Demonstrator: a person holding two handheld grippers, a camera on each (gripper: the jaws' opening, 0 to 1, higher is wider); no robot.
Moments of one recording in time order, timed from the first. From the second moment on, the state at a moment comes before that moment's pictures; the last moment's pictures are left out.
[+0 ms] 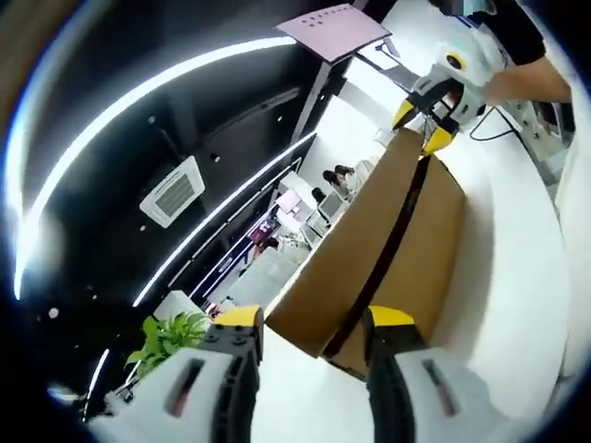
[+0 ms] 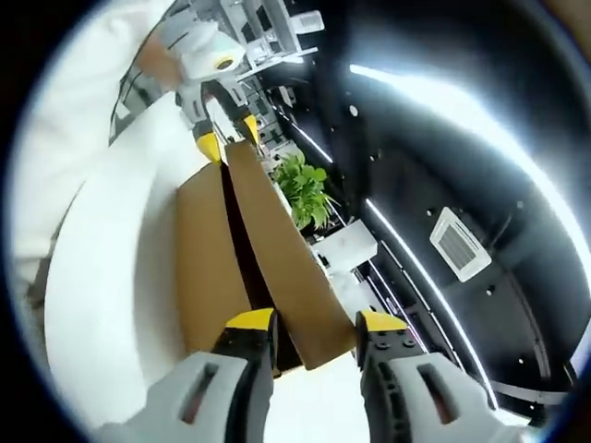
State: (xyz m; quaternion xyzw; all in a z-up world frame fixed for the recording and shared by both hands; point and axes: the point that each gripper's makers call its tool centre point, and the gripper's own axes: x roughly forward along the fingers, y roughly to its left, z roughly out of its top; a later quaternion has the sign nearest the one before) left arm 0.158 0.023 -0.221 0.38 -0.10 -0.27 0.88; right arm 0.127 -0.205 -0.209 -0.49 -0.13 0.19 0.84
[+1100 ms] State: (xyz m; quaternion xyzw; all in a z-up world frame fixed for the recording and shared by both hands) left arm 0.154 0.009 -0.211 0.25 -0.08 -0.29 0.92; right arm 0.137 -0.220 -0.210 -0.27 -0.10 0.13 0.95
